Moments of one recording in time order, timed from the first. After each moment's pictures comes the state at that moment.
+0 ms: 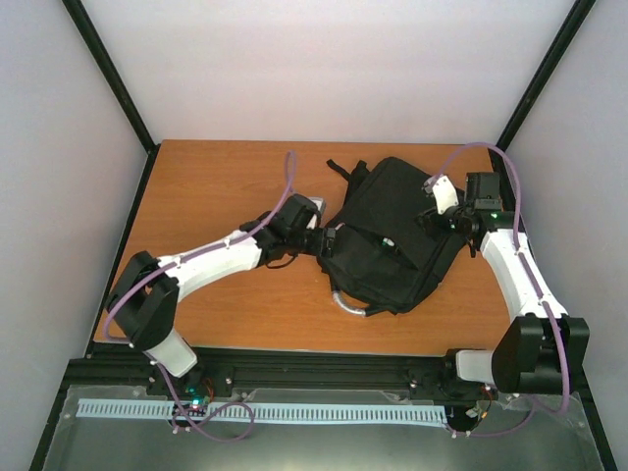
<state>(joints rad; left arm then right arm) -0.79 1.59 1.12 -0.32 -0.01 -0.51 -0.01 1.30 1.05 -0.61 -0.40 -0.45</state>
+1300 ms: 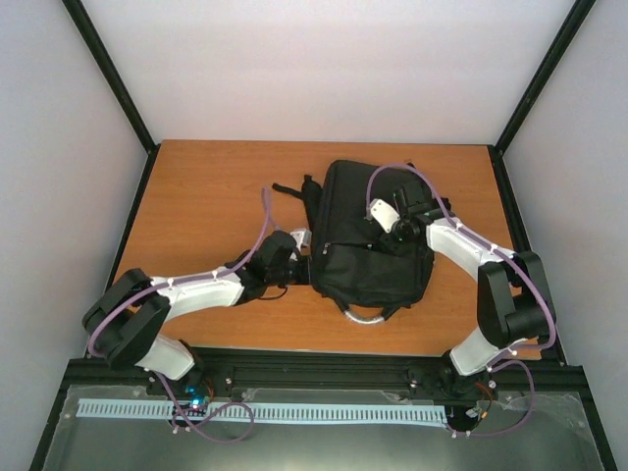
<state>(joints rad) -0.76 1.49 0.69 0.12 0.23 -0.74 0.31 1.58 1.00 -0.47 -0.08 -0.59</state>
